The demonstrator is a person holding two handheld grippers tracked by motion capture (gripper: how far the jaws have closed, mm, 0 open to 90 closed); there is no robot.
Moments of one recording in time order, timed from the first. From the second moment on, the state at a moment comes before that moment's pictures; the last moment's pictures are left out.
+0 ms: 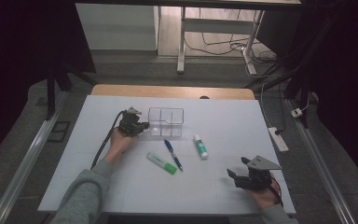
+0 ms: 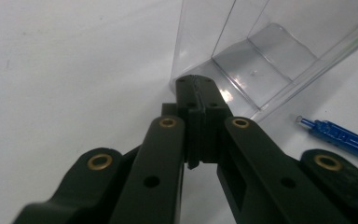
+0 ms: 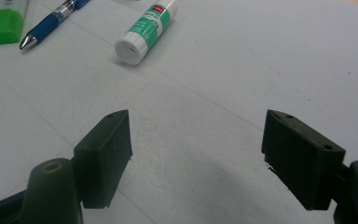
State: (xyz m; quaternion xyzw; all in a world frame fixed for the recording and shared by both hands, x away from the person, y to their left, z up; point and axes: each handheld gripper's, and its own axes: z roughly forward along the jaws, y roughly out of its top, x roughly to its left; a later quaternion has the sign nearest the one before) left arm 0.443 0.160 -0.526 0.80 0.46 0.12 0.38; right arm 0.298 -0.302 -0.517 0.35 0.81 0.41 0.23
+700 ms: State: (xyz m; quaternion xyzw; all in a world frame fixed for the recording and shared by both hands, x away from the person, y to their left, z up) left arm 0.447 0.136 -0.525 0.80 0.44 0.11 0.39; right arm 0.299 -0.303 -0.518 0.35 0.81 0.41 0.23
